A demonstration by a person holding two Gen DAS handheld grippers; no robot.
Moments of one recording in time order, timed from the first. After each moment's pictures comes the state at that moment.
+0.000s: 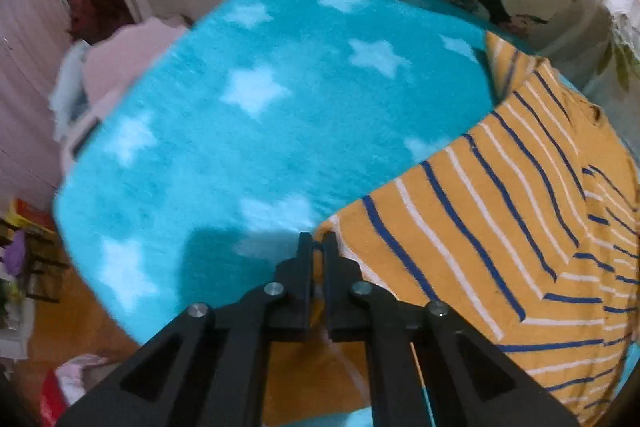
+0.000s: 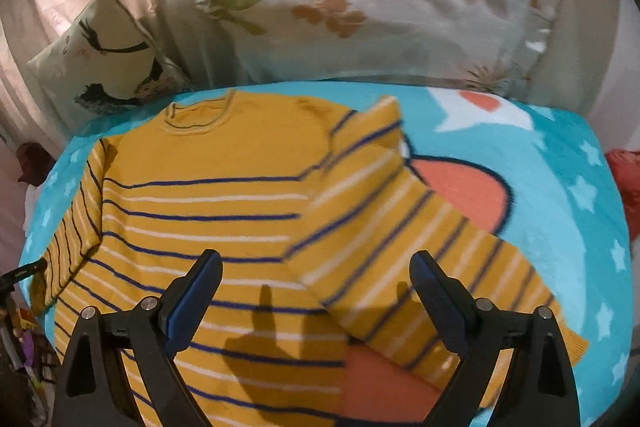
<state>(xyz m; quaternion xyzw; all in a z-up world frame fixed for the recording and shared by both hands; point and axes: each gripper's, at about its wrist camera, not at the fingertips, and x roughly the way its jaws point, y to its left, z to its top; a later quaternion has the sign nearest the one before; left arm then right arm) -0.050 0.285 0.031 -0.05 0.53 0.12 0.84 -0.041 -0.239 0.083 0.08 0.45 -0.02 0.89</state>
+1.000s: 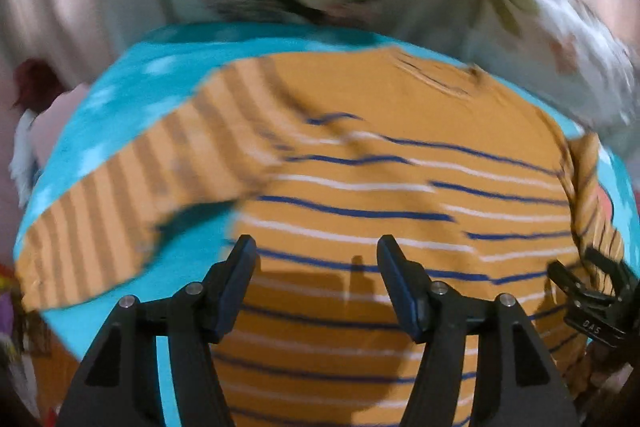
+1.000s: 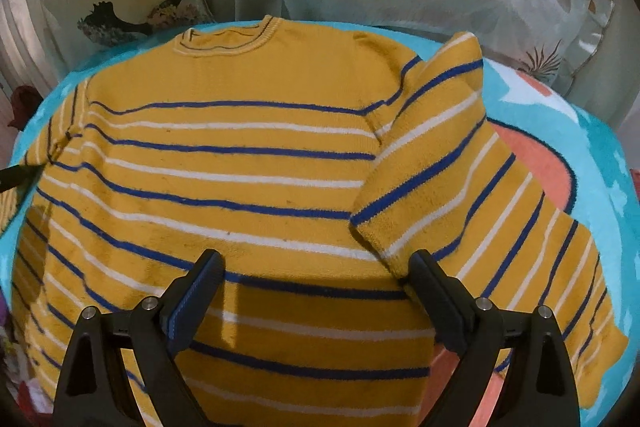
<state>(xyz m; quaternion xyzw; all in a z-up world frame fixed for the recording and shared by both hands) -0.026 0.074 0.064 -0.01 0.51 -0.02 0.86 -0.041 -0.193 0.017 0.00 0.49 0.00 0.87</state>
